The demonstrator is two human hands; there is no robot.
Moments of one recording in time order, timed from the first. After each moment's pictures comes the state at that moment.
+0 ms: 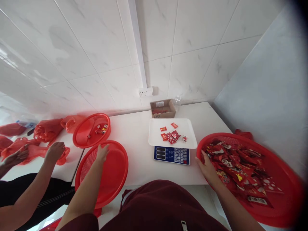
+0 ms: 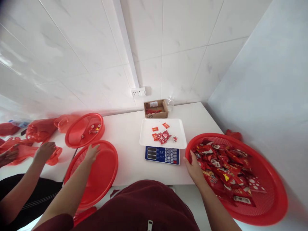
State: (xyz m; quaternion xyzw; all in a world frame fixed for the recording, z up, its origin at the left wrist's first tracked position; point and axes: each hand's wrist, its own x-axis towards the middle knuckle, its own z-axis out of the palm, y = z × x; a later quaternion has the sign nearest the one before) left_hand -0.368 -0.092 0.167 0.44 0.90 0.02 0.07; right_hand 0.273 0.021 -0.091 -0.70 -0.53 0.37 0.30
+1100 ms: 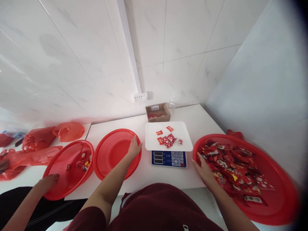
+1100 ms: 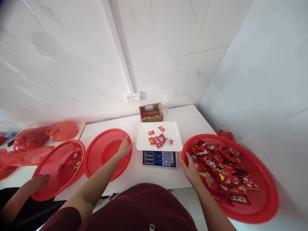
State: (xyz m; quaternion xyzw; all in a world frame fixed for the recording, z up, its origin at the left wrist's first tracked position) left_hand -0.104 0.052 0.000 0.52 0.79 0.15 0.29; right_hand 0.272 0.022 -0.093 -0.69 -0.53 0.38 0.33
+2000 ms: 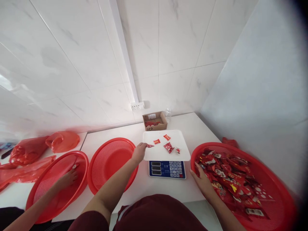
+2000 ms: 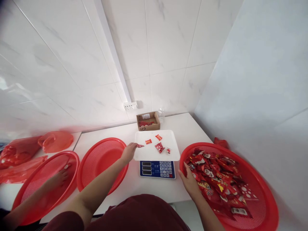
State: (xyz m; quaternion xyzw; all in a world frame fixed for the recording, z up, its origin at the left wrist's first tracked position) left_hand -0.073 0.085 0.007 0.73 0.65 0.10 0.15; right_hand 0.274 0.025 -0.101 -0.69 -0.50 0.40 0.34
